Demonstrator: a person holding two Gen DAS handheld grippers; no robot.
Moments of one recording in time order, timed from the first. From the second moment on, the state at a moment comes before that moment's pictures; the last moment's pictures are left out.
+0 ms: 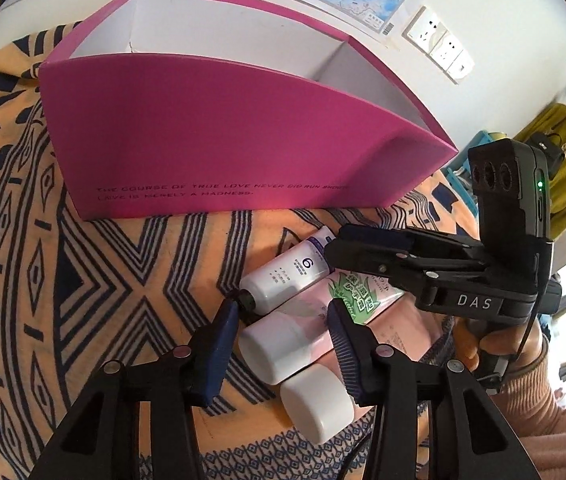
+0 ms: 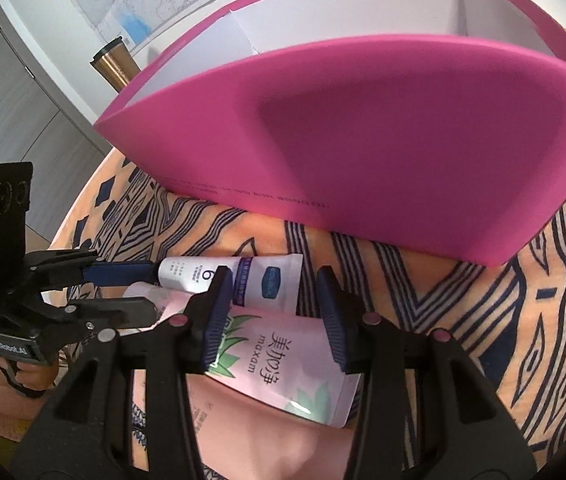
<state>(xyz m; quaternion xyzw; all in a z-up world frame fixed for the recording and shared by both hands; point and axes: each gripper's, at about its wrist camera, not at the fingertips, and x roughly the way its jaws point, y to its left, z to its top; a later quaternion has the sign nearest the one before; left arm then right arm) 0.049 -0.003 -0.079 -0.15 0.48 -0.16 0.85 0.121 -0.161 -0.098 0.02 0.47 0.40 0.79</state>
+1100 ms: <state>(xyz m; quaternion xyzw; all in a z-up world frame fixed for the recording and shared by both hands) 0.049 -0.022 -0.042 -0.12 0.44 -0.18 0.87 0.098 -0.195 -0.069 0.05 0.42 0.40 0.81</state>
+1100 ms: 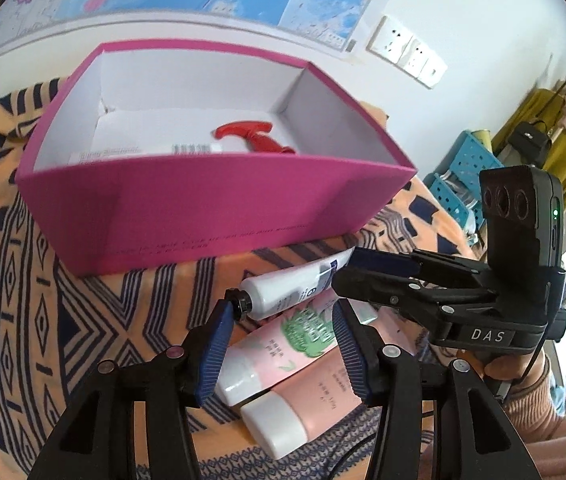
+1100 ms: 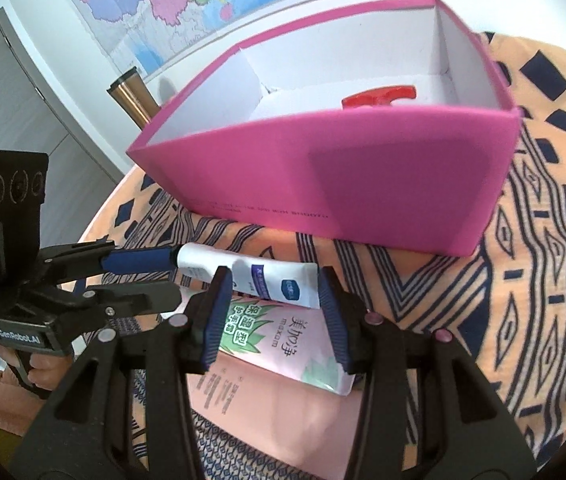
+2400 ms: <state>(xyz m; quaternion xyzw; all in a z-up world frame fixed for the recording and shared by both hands) 0.072 -0.051 0.031 -0.08 0.36 -0.21 0.90 0.100 -0.230 0.015 0.04 0.32 0.36 0.88</state>
